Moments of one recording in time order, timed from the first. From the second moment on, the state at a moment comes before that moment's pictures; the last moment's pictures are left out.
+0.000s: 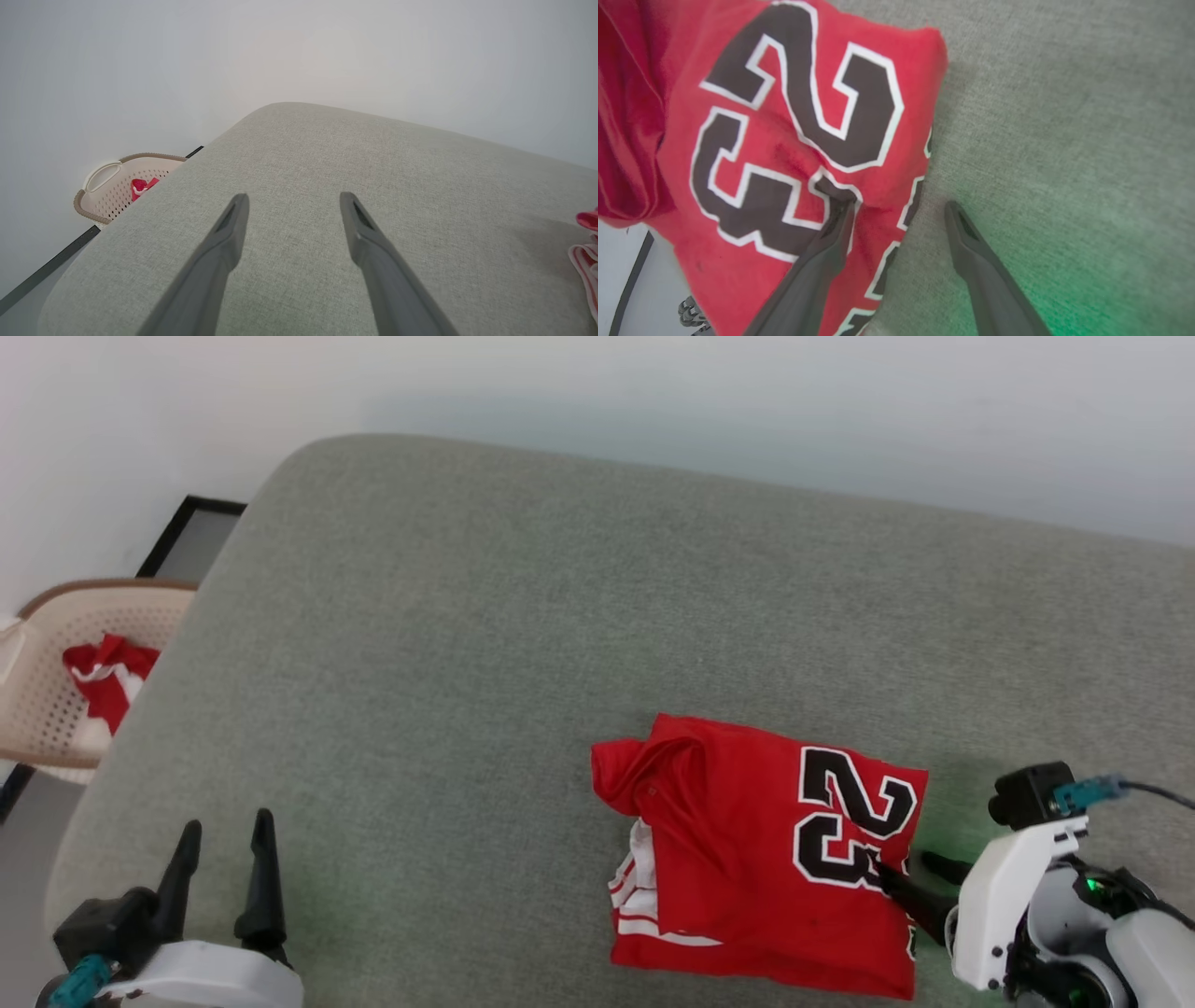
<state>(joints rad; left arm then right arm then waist) -0.07 0.23 0.11 0.31 -0.36 -0.11 -0.26 -0.29 -0.40 0.39 0.33 0.76 0.13 0.49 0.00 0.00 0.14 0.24</state>
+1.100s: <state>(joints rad) -0.18 0.22 0.07 0.32 -0.30 -0.13 -0.26 -0.37 -0.55 0.21 0.13 0.59 0.13 0.66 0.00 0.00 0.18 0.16</state>
